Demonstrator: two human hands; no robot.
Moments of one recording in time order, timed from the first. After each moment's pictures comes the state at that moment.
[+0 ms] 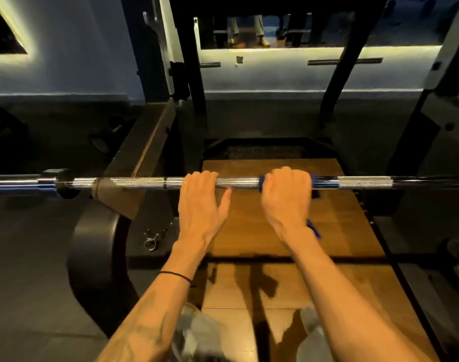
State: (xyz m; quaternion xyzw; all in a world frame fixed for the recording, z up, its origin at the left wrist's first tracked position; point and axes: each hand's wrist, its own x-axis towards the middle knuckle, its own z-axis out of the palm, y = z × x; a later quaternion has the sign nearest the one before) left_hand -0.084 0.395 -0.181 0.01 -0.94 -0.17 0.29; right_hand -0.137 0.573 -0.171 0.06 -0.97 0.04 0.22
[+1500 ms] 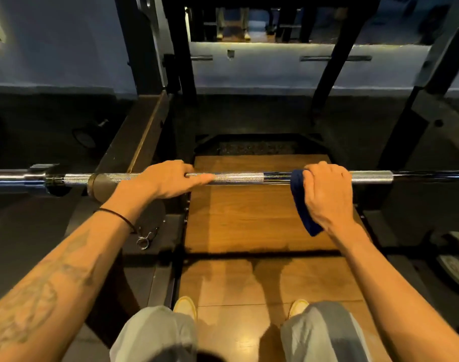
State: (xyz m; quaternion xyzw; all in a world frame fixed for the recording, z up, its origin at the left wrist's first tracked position) left_hand -0.124 0.308 -0.115 -0.04 -0.98 -0.14 -0.10; right_hand -0.146 0.652 -0.174 0.13 -0.94 0.10 0.30
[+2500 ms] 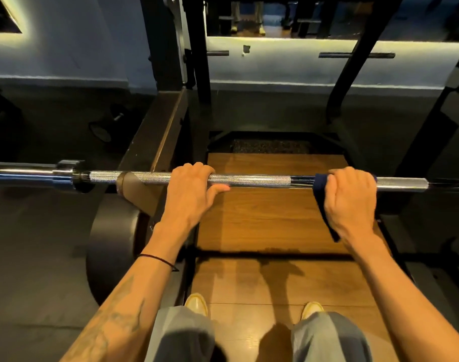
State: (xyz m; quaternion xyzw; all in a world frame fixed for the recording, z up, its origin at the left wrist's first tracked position) left_hand -0.096 0.310 -0.163 -0.03 -0.97 -0.09 0.23; right_hand -0.141 0.632 -0.178 0.09 -0.94 0.11 0.32
